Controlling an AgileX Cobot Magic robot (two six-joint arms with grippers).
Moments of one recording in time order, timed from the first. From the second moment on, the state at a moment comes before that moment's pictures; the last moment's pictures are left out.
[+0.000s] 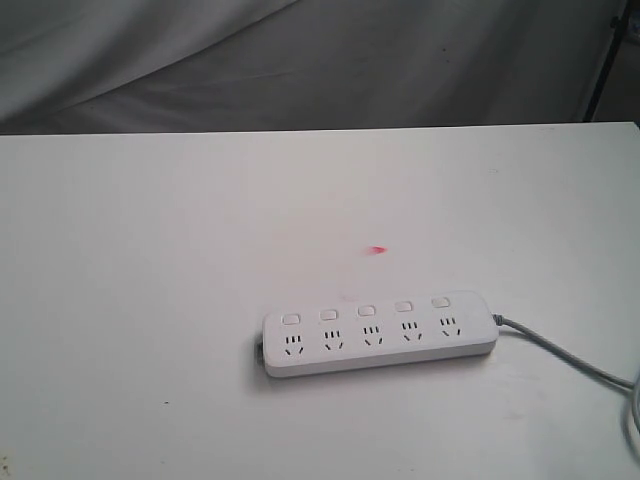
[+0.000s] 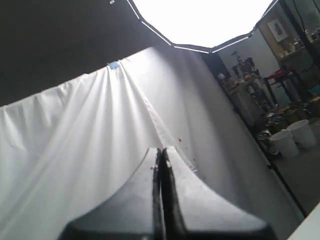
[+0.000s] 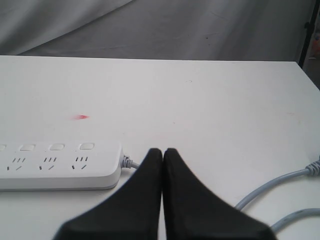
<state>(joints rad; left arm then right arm) 0.15 0.51 -0.98 -1.42 0.71 1.61 -0.17 0.01 0.00 0.04 0.33 -0.02</state>
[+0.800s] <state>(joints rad) 0.19 0.15 -0.69 -1.24 0.31 1.42 -0.17 0.01 0.00 0.04 0.33 -0.02</state>
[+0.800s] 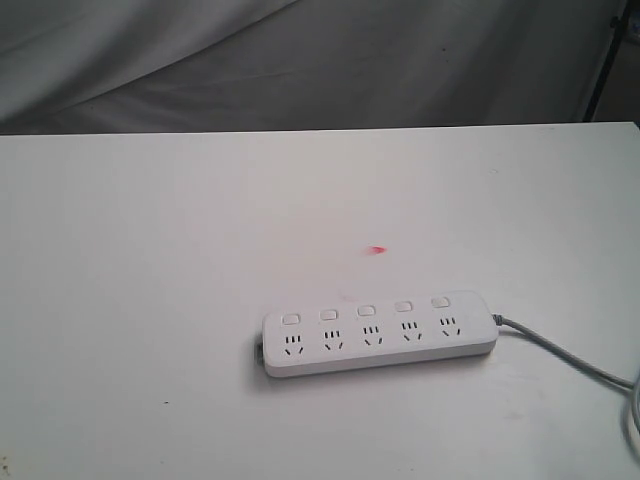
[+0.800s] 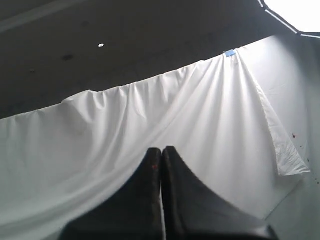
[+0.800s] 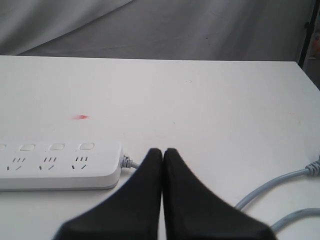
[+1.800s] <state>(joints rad) 0.19 0.00 -0.32 -1.26 0.18 1.40 -0.17 0.01 0.00 0.04 0.33 -0.02</state>
